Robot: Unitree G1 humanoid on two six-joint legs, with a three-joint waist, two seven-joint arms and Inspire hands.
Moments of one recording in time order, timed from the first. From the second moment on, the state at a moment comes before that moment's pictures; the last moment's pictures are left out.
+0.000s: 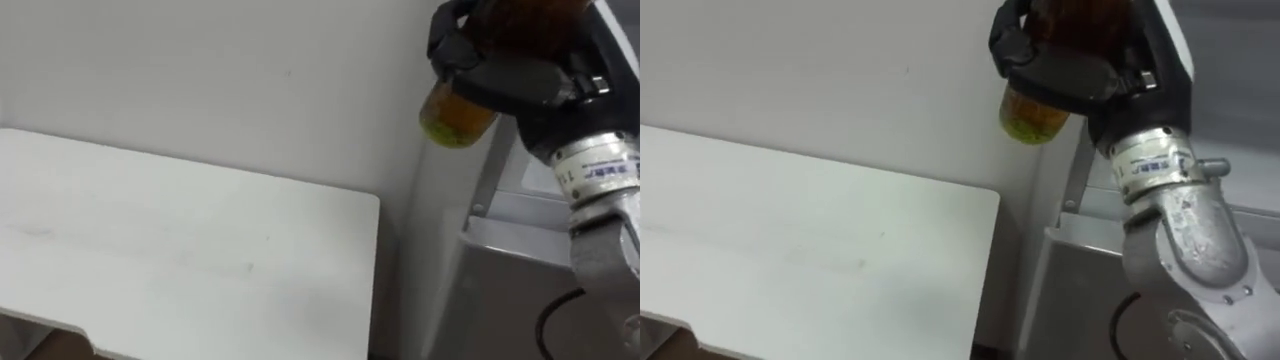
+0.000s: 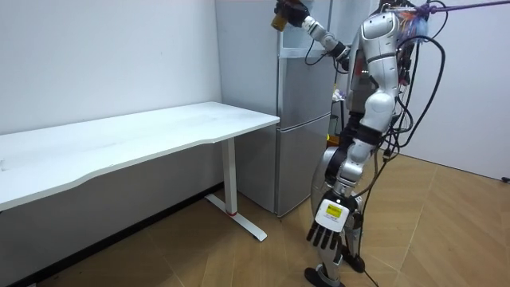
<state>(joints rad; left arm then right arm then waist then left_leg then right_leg) 0.34 0.29 0.12 1.05 -0.05 0.06 -0.05 -0.60 -0.59 0.04 -0.29 0.64 0.07 -0.30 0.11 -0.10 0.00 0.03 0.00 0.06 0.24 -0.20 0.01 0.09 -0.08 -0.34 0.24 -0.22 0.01</state>
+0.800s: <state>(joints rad) 0.35 0.29 0.16 1.06 -0.05 0.06 -0.05 -0.48 -0.64 -0.19 -0.29 0.68 0.06 -0.33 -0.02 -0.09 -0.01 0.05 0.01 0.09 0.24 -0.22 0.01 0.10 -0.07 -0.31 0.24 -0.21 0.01</state>
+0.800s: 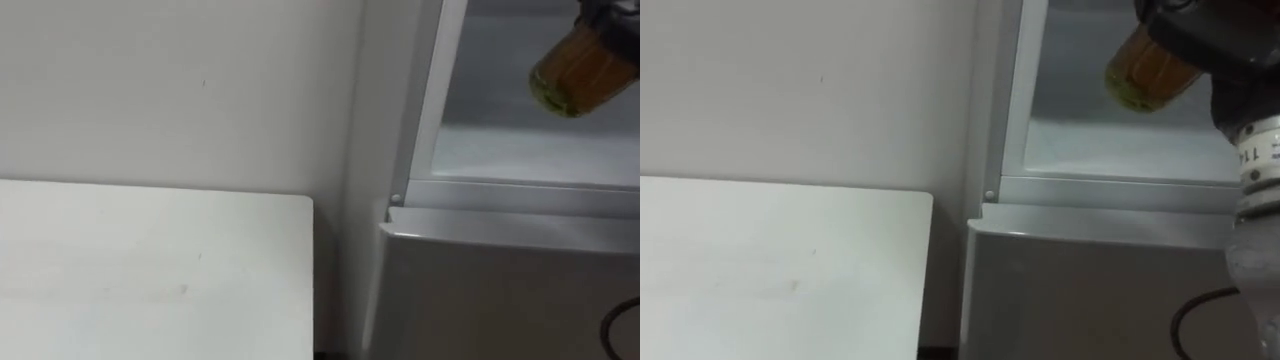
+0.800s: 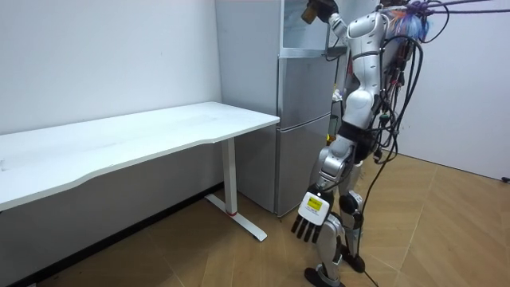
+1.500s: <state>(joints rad) 0.39 0.28 0.20 1.01 -0.03 0.06 -0.06 -0.48 -0.66 -0.20 0.09 0.69 0.07 -0.36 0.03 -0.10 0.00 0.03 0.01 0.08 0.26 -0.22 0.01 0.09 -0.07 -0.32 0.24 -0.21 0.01</state>
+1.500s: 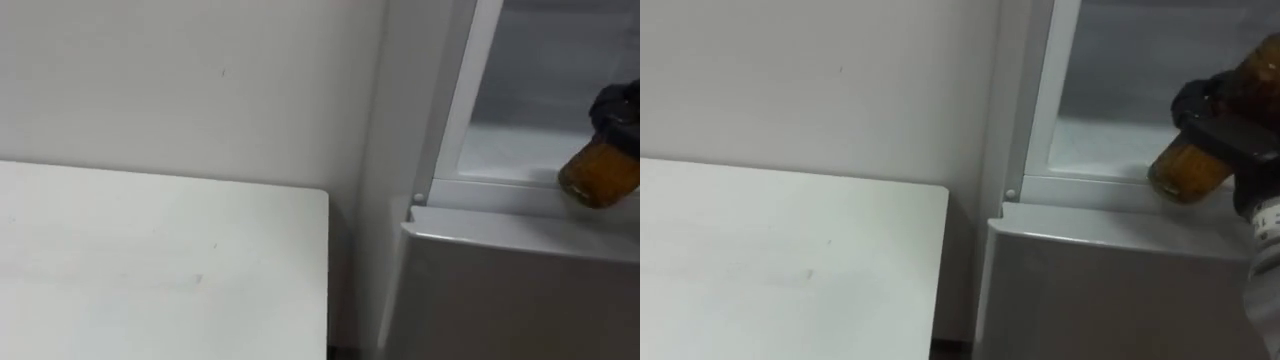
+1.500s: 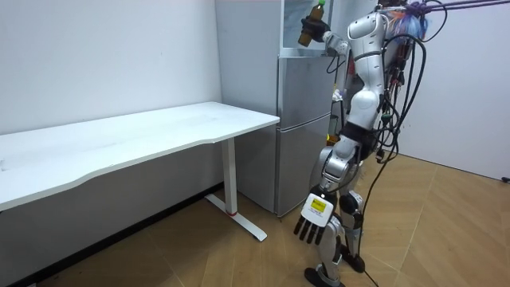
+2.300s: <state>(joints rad) 0.39 0.28 0.25 1.05 -0.03 0.07 -0.06 -0.54 -0.68 -0.17 0.22 0.70 0.07 -0.36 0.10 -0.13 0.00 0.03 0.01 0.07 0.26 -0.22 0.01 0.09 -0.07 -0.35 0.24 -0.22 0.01</state>
